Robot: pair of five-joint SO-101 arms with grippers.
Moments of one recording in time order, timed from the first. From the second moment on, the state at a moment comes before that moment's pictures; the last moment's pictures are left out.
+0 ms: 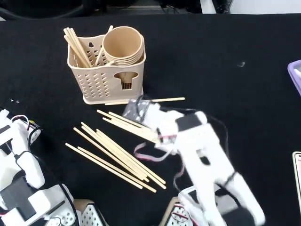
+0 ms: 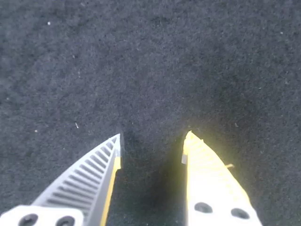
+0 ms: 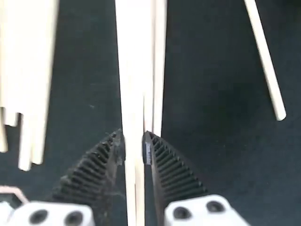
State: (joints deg) left arm -43.3 -13.8 51.5 36.2 16.8; right arm -23.2 -36.2 50.8 67.6 46.5
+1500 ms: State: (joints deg) left arm -43.3 -13.8 51.5 36.2 16.8; right arm -38.4 -7.9 16.8 -17.5 11.8
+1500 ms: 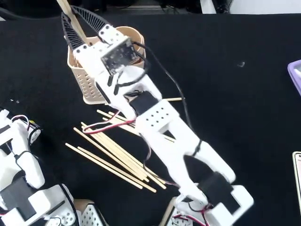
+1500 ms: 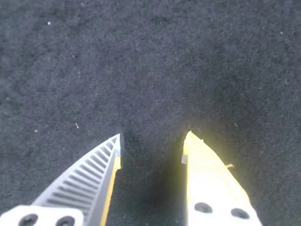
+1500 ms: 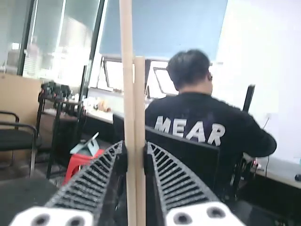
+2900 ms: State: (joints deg) left arm -43.3 -13.8 51.5 36.2 16.8; right arm -38.0 -19.2 12.4 22.8 2.0
